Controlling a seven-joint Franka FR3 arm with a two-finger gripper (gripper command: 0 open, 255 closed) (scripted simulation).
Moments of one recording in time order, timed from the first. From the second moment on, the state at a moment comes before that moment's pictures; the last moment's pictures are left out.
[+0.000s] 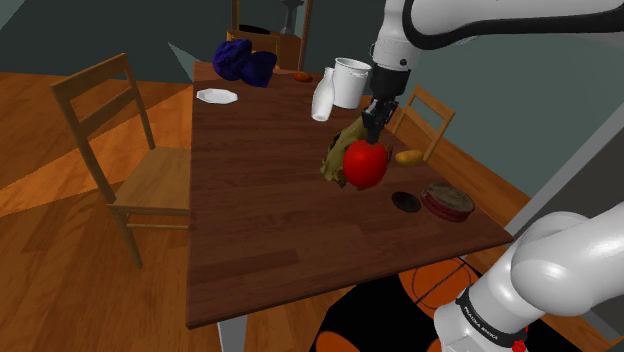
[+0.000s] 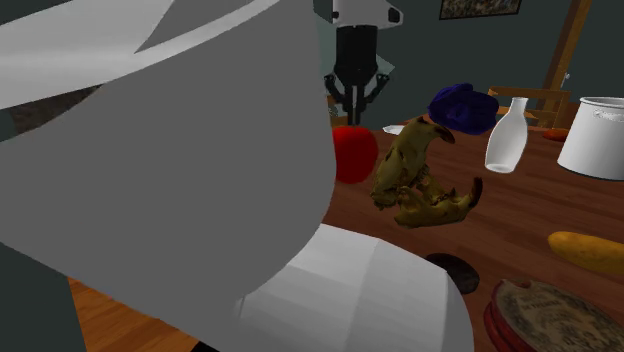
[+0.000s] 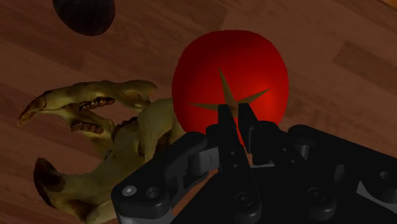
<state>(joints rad) 0.00 -0.42 0.16 -2.21 0.03 1.74 -0.01</state>
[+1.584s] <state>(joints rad) -0.20 -0.66 -0.27 -2.25 -0.23 1.58 -0.56</state>
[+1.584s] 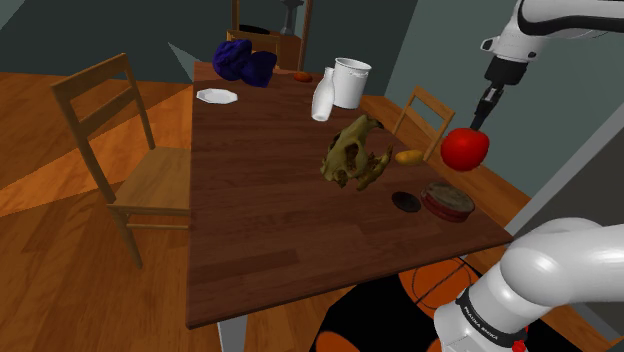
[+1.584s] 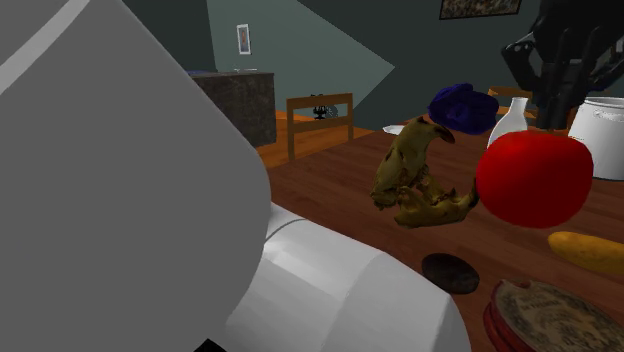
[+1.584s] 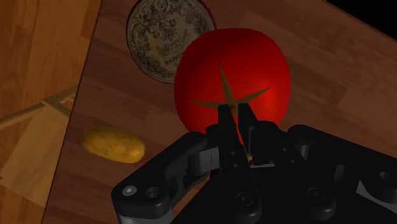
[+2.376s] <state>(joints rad) -0.25 -0.63 -0.41 -2.25 -0.31 1.64 -0.71</state>
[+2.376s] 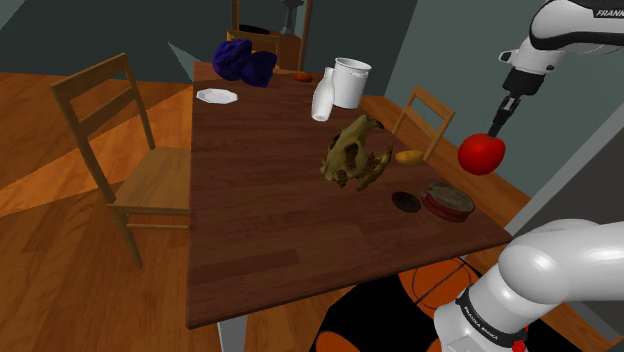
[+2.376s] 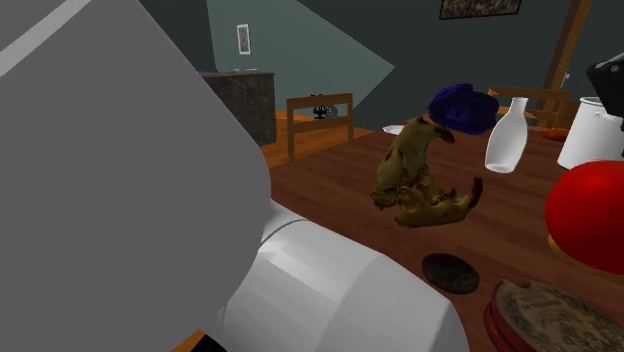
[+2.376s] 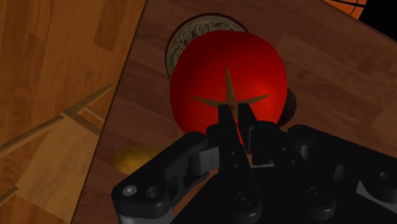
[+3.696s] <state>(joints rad) -0.26 -0.63 -0.47 -2.50 -0.36 1.90 -0.68</state>
